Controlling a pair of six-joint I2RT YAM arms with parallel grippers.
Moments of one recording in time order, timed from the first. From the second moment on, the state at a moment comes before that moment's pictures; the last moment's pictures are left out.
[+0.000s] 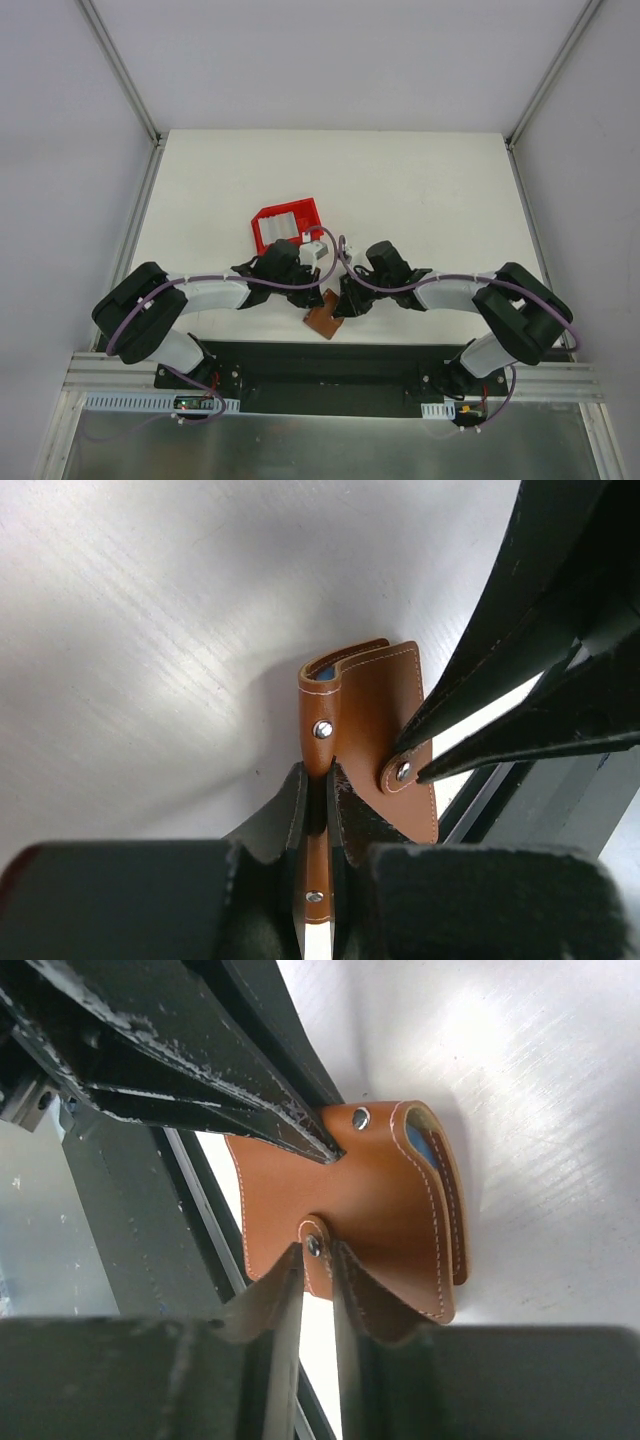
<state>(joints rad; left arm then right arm) -0.77 1.46 0.54 0.15 0.38 -0.40 0.78 1.51 0.54 0.18 -0.64 0.33</state>
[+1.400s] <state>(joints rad) -0.79 1.44 0.51 0.14 0.05 -0.70 1.00 1.60 0.51 0.42 -0.75 0.44</state>
